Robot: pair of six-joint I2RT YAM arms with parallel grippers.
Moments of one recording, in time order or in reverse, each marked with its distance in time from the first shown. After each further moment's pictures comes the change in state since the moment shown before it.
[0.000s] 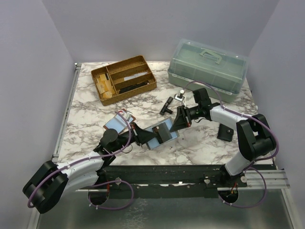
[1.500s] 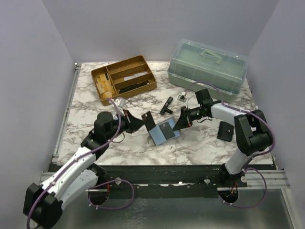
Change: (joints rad) left arm 0.163 -0.266 0.237 -0.724 -0.025 0.217; right arm -0.068 0.060 0.024 -0.158 0.259 -0.211
